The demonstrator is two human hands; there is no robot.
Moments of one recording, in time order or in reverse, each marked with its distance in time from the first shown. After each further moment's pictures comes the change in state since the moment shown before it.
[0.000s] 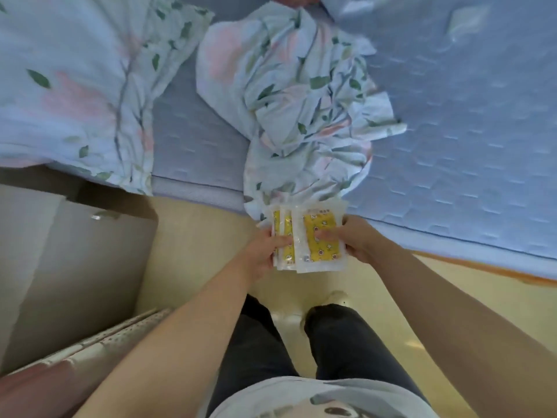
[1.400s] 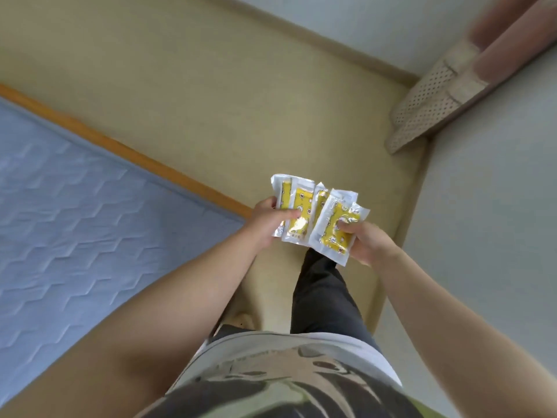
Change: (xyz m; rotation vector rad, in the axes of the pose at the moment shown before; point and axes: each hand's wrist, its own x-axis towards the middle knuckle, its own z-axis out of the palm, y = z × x) left_hand 0.192 -0.357 1.032 1.171 -0.696 -0.217; right_hand -0.357 0.348 -0.862 1.529 0.786 -0.235
